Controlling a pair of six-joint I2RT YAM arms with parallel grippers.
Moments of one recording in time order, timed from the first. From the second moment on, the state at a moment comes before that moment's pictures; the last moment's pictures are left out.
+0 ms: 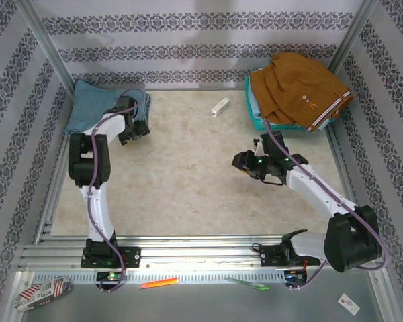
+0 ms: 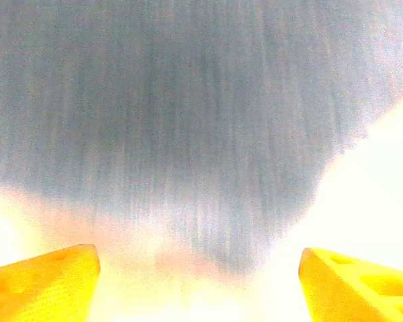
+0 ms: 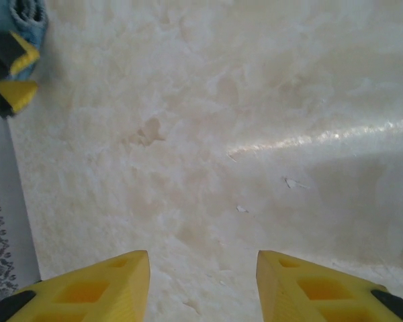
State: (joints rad) left arm -0.02 2.05 1.51 -0.62 0.02 -0.49; right arm 0.29 1.25 0.84 -0.49 -0.46 0.76
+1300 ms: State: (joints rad) left arm -0.11 1.64 0.20 1.13 -0.33 0.05; right arm -0.08 1.01 0.31 0.36 -0.02 0.13
